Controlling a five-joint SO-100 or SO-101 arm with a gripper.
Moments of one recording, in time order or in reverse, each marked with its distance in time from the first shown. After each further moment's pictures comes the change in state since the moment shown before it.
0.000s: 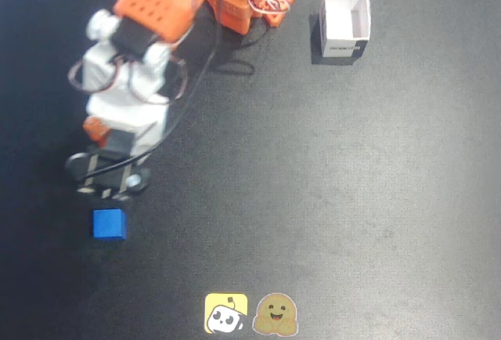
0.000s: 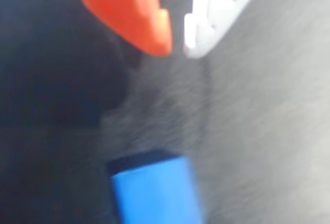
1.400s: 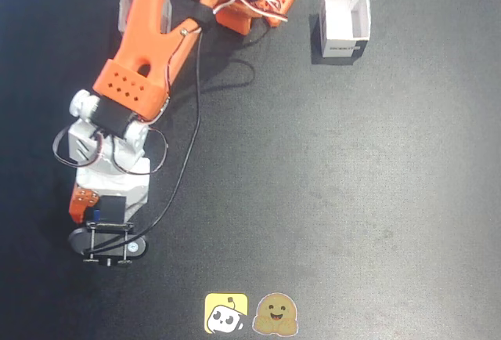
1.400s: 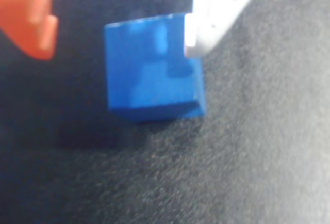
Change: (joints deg) arm -2.8 -27.2 -21.7 -3.8 -7.1
